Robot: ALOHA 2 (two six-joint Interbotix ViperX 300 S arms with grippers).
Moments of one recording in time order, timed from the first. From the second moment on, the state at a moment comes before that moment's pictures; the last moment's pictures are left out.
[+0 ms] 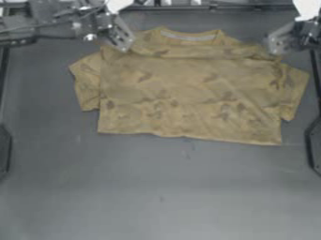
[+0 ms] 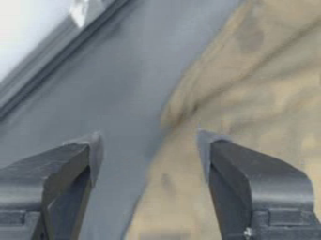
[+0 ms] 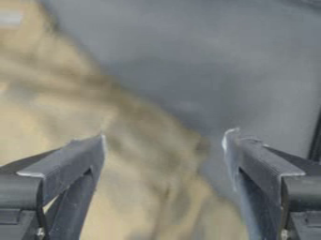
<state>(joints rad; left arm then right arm) 0.50 0.14 0.28 0.64 0.82 -0.75 -0.75 -0.40 0.87 -0.53 0.67 0.87</state>
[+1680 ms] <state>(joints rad) 0.44 -0.05 0.76 0.53 0.54 -1.09 -0.64 -0.56 1.00 -0.31 0.72 0.96</state>
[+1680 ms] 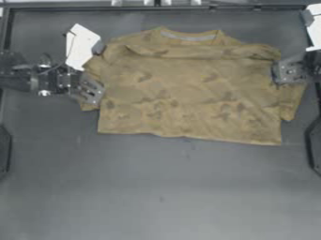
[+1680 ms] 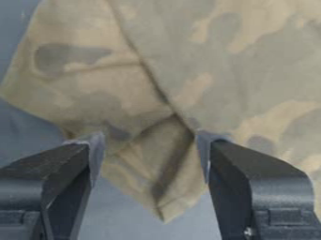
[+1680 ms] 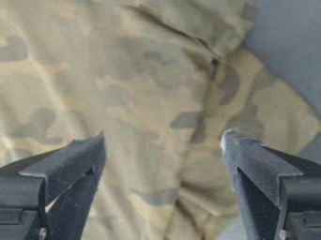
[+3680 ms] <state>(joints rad) 0.47 0.02 0.78 0.53 0.47 -1.05 -0.69 -0.56 1.10 -0.29 0.71 0.96</state>
